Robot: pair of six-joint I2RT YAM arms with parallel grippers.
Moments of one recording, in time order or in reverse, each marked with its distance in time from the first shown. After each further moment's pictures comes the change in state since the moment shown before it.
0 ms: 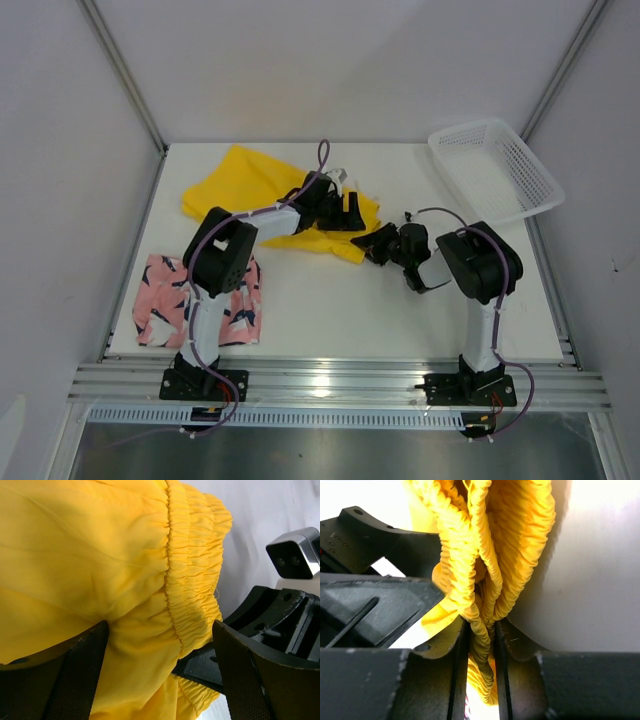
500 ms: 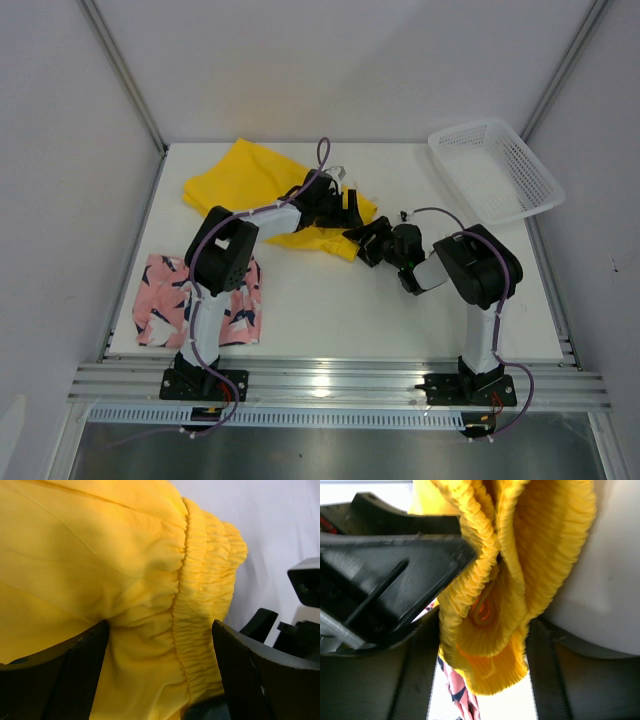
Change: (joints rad) left arm 0.003 0.019 0.035 -0.030 -0.064 0.015; right arm 0.059 -0.044 0.003 -0.026 0.071 0.032
